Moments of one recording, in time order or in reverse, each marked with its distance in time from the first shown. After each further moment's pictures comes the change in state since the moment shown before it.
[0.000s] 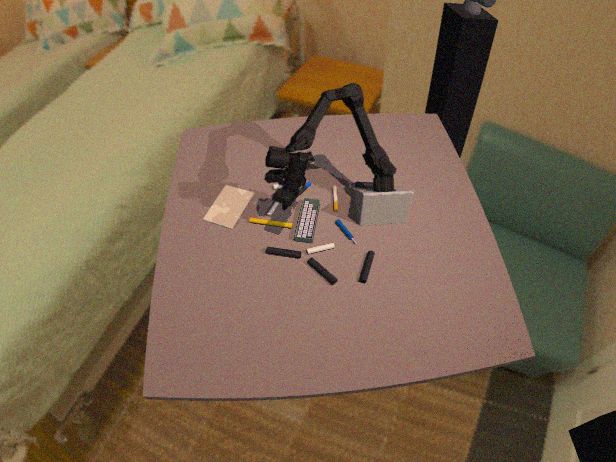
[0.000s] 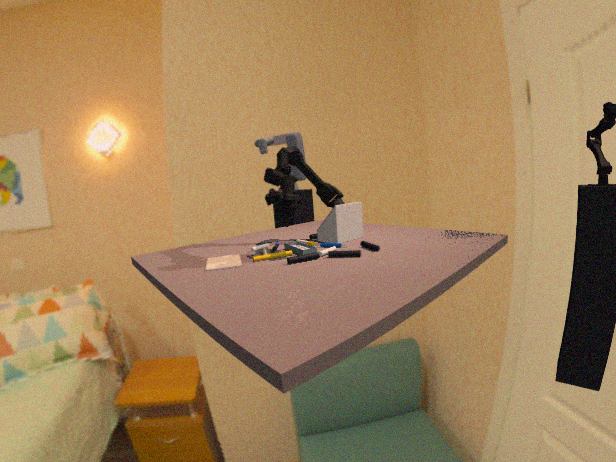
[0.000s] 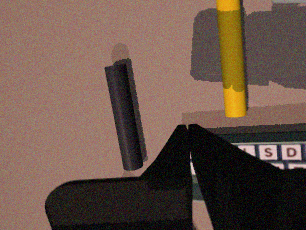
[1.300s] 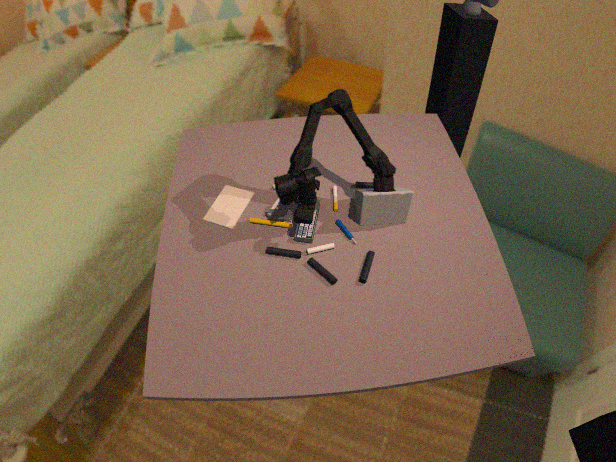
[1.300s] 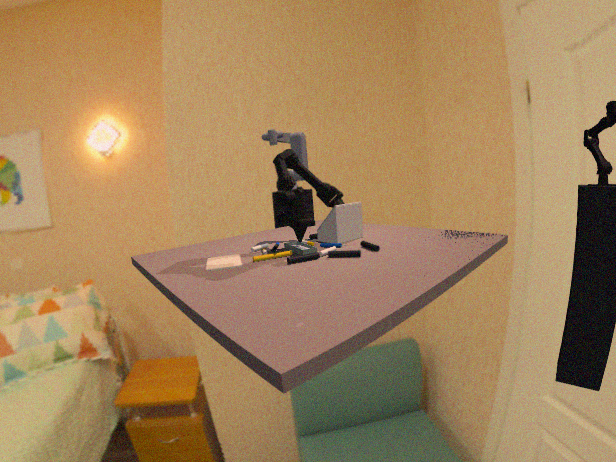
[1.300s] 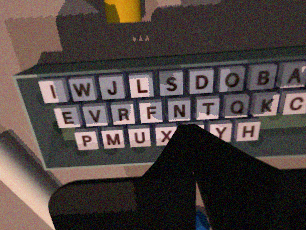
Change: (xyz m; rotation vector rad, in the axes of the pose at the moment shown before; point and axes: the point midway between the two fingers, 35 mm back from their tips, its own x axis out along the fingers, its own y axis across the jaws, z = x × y) arm 0.041 -0.067 -0.070 -0.146 0.229 -0.372
